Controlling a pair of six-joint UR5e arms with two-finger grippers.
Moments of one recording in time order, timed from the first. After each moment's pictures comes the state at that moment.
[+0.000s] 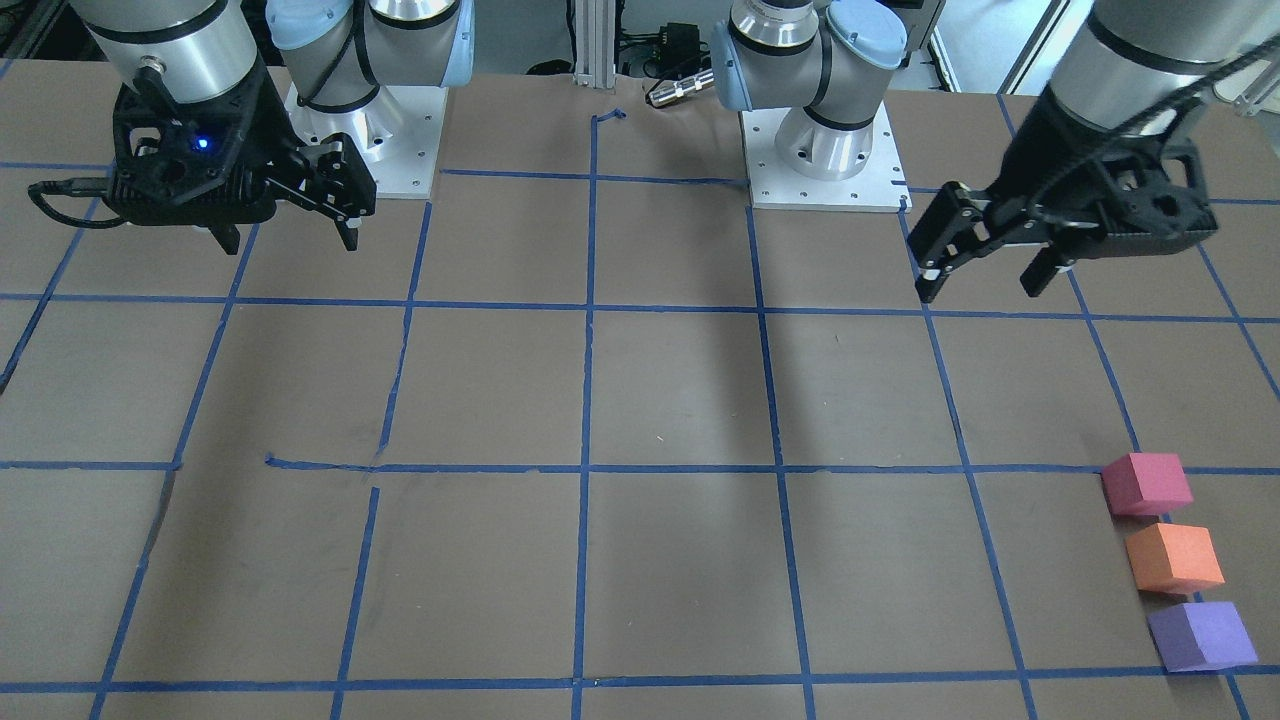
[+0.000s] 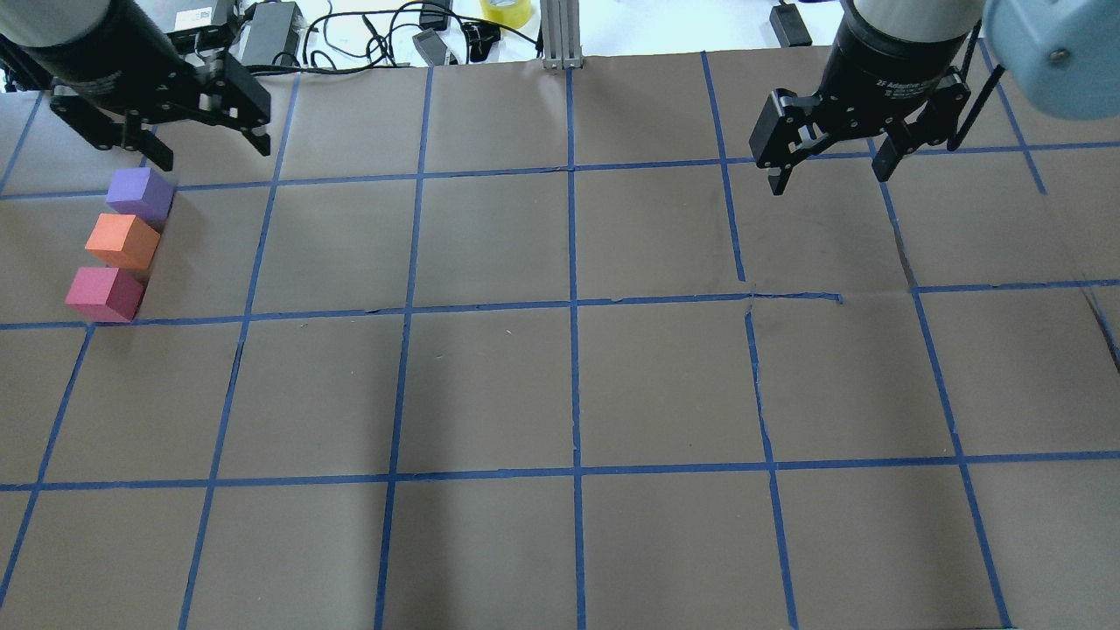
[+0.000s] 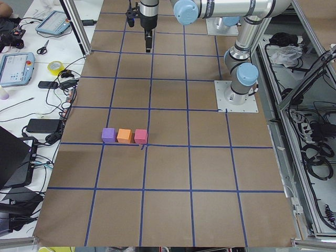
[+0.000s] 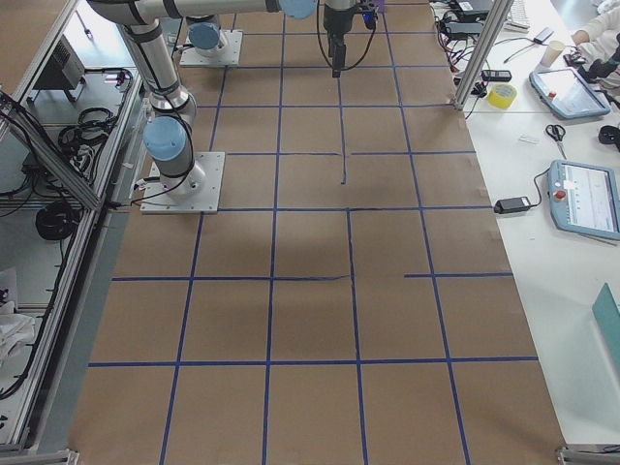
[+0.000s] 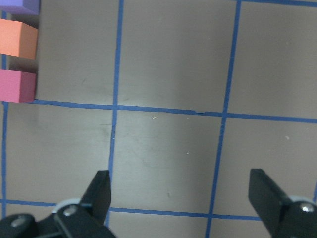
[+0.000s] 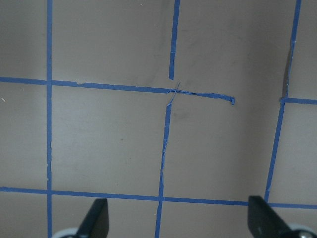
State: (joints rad) left arm -1.48 -1.60 -1.49 -1.52 1.56 -0.02; right arm 1.60 -1.55 1.49 -1.50 -1.59 -0.06
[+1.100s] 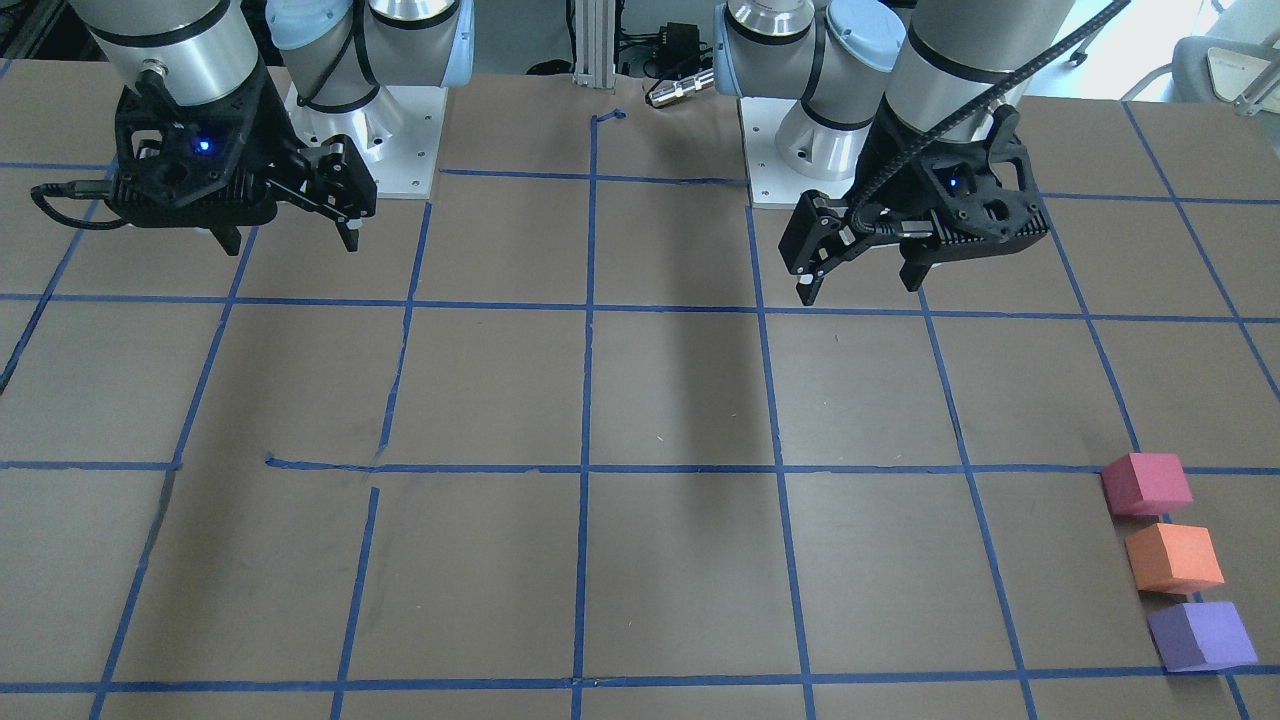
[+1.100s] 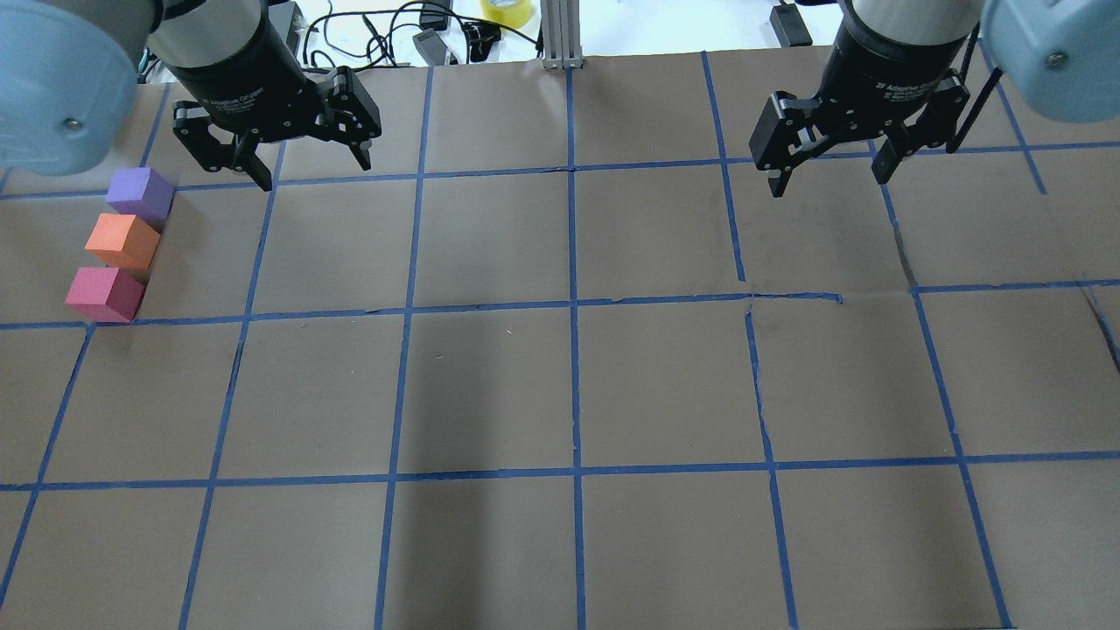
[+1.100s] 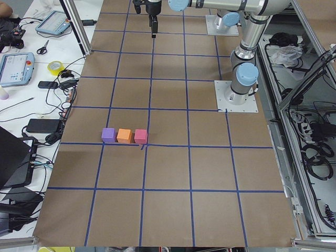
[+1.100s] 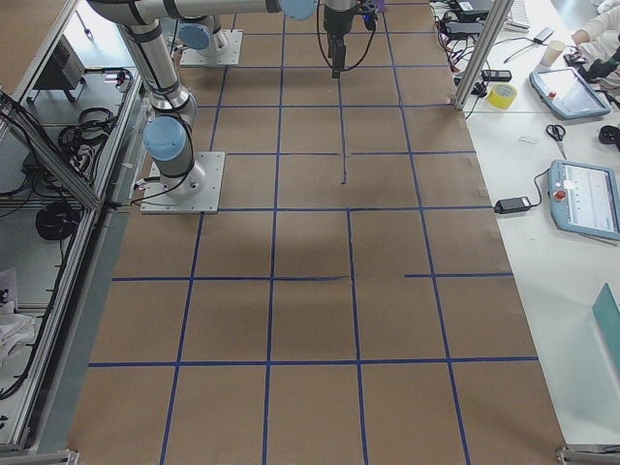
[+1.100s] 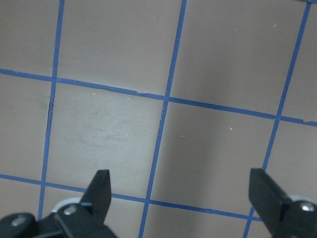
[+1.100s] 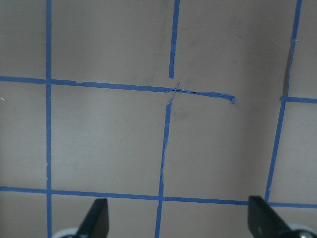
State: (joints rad) left arm -1.61 -1.63 -1.50 -1.50 1.57 -0.23; right arm 1.60 -1.55 1.49 -1.50 -1.59 -0.06
